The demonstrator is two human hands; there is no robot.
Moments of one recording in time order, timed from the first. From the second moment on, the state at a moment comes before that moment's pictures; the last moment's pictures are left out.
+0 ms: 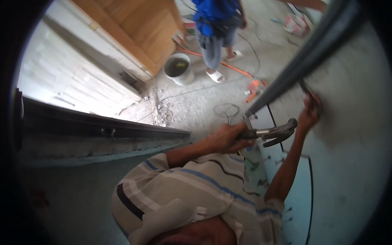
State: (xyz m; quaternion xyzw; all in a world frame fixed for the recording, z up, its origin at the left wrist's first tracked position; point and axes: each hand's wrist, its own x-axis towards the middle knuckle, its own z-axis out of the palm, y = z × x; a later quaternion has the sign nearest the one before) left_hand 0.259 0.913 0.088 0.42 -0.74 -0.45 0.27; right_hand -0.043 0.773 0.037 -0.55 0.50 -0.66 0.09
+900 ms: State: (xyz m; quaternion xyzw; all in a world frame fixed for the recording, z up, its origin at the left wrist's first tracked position) left_hand 0.293 0.918 0.045 0.55 -0.60 -0.47 0.35; right_hand -0.024 0.809 0.071 -0.52 0.53 -0.67 0.05
